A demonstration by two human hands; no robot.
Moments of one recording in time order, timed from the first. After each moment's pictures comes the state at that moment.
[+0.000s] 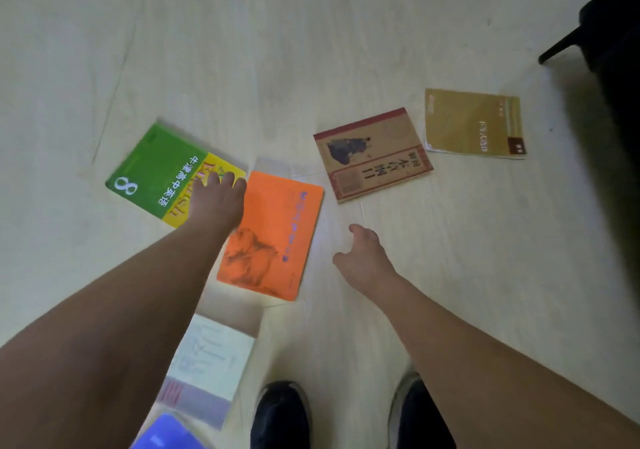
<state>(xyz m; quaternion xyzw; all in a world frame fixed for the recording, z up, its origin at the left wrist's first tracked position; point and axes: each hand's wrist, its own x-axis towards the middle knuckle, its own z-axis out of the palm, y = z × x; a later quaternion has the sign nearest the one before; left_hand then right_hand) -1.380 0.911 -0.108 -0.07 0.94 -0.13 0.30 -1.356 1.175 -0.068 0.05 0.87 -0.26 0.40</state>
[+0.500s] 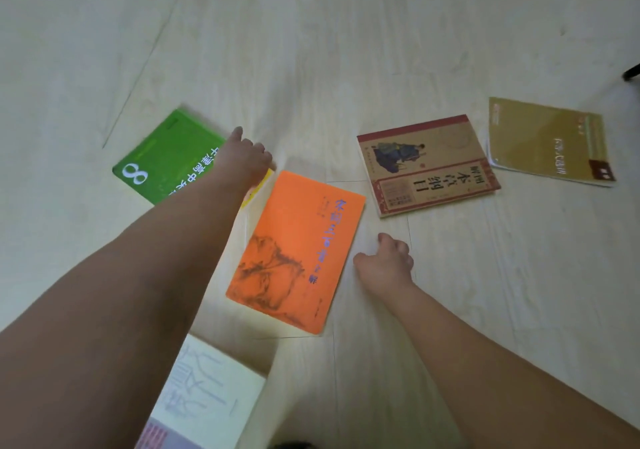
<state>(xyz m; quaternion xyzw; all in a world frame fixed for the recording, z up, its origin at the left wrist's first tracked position) -1.458 0.859 -0.179 0.03 0.92 -0.26 0.30 -1.377 1.131 -0.189 0.13 0.89 -0.28 0.35</state>
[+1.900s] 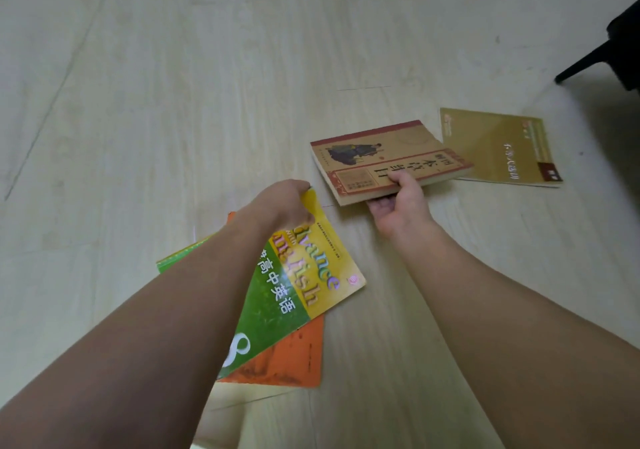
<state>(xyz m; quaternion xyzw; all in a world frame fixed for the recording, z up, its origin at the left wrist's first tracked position) -1.499 0.962 -0.200 -0.08 0.92 0.25 0.29 -1.526 1.147 -0.182 0.41 0.39 -0.82 0.12</state>
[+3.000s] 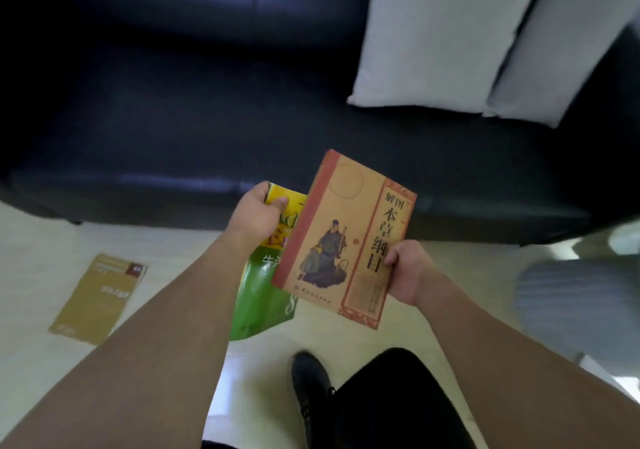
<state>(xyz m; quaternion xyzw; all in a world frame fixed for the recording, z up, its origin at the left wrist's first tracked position) -1.345 1.578 0.236 0.29 0.78 0.36 0.43 -1.090 1.622 0.262 0.63 0.25 -0.72 -0.16</state>
